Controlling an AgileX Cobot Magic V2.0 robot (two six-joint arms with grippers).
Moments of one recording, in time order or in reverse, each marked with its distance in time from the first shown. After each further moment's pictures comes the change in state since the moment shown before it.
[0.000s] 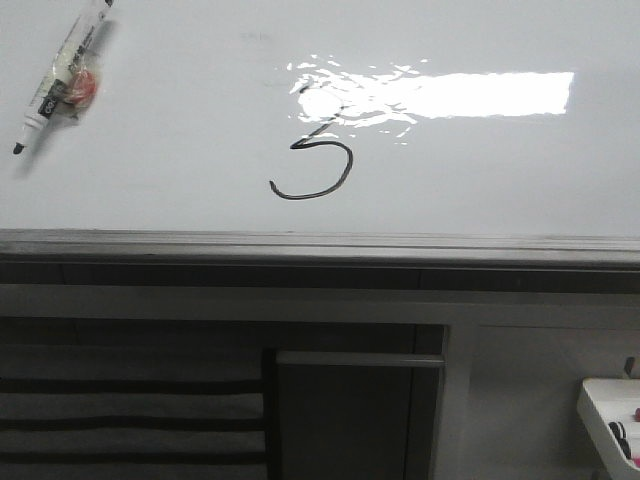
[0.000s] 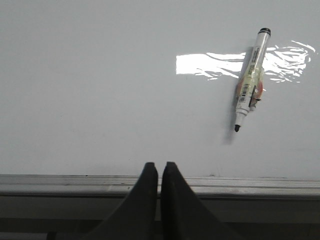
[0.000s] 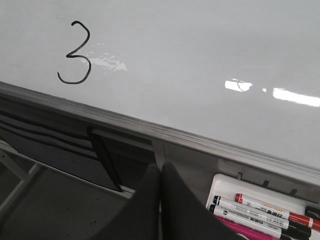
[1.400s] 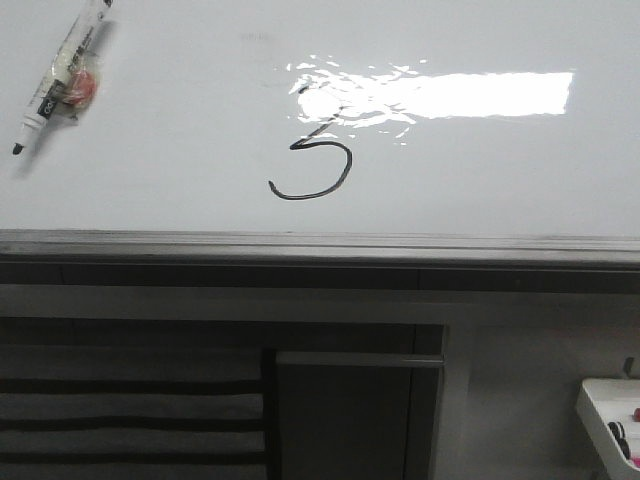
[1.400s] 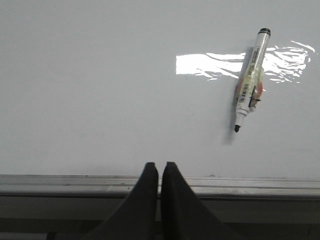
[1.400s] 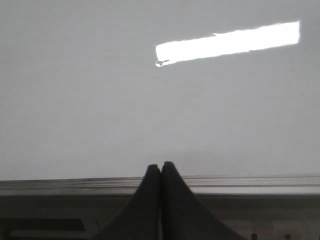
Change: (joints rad) left arm 0.000 0.000 0.000 0.000 0.000 0.000; right arm -0.328 -0.409 0.581 0.022 -0.608 0.008
